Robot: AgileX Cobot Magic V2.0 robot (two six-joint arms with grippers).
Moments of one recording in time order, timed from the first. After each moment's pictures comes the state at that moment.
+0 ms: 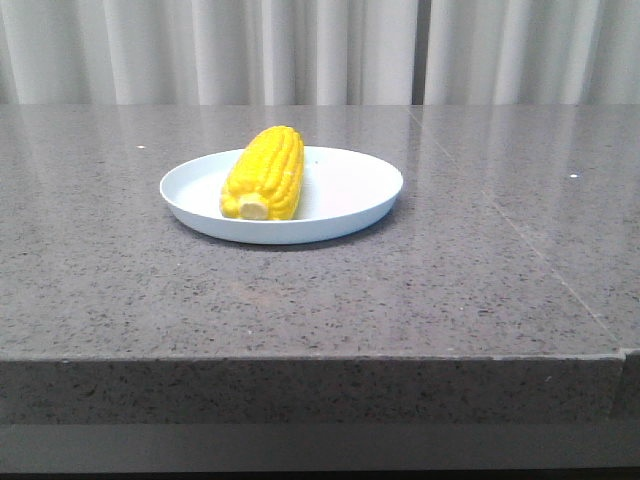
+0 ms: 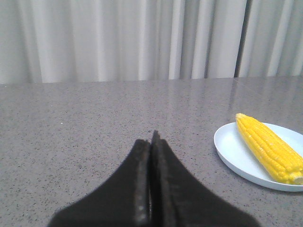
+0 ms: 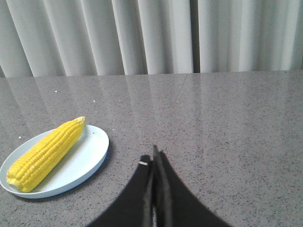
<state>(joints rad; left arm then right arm) -0.11 0.08 -0.36 -0.18 0.41 0.16 0.30 0.25 -0.36 -0.18 0.23 0.36</state>
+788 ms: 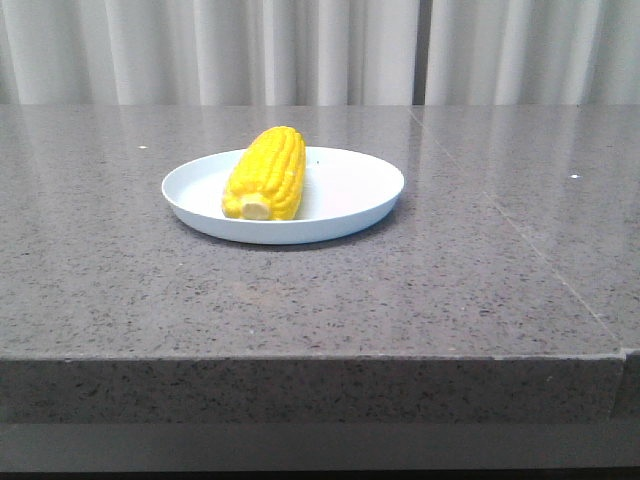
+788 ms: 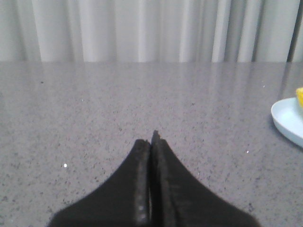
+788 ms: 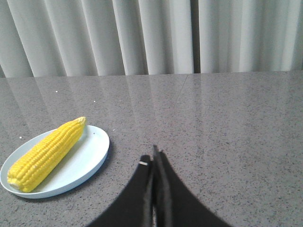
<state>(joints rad) -0.03 -0.01 -0.07 -0.02 0.22 0.03 0.30 0.25 -0.36 -0.18 0.23 0.36</state>
